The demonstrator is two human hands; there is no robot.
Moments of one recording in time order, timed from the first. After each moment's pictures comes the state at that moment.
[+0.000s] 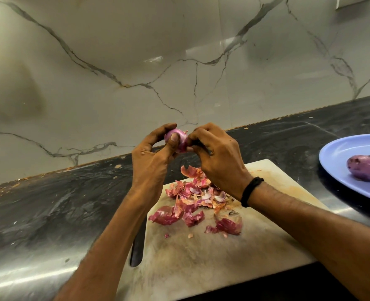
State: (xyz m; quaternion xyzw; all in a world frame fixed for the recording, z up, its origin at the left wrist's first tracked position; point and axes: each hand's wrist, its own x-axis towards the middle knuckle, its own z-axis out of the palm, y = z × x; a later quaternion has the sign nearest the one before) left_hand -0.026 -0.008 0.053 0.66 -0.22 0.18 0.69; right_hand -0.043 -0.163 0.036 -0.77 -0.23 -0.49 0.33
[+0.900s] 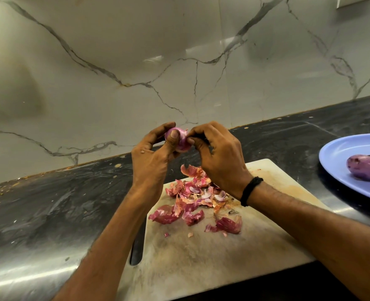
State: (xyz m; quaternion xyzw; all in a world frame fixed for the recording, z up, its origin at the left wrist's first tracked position) left_hand -0.034 -0.012 0.058 0.64 -0.21 0.15 0.72; right_hand -0.043 -0.161 0.036 -0.74 -0.21 -0.52 0.36
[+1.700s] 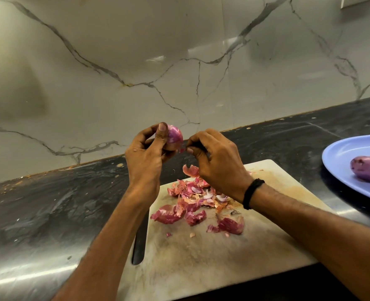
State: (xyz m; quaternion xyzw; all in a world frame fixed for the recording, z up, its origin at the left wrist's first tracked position) left_hand -0.029 -0.007 0.063 0.62 -0.14 0.19 0.75; right_hand -0.045 -0.158 0.032 -0.79 -0.23 -0.46 0.33
